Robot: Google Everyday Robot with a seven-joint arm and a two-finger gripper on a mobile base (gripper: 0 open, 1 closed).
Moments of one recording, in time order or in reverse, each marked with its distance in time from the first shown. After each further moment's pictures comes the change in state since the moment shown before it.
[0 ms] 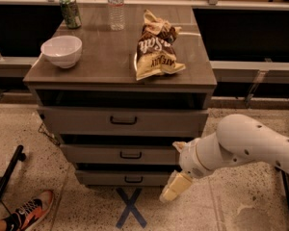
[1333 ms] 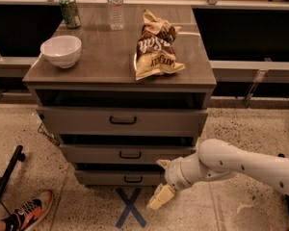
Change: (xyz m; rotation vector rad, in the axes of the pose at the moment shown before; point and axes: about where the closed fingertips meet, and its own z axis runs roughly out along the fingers) arm 0.035 -0.004 0.131 -0.160 -0.158 0.034
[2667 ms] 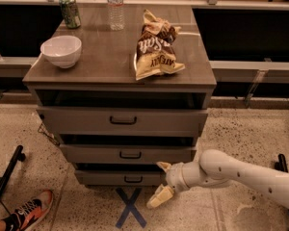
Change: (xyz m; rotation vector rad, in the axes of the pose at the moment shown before) arm 0.039 -0.040 0.044 0.016 -0.121 0.016
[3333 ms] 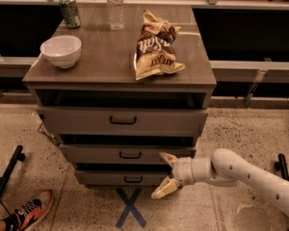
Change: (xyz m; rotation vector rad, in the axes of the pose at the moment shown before) arm -0.023 -0.022 -0.024 -0.007 -0.228 -0.078
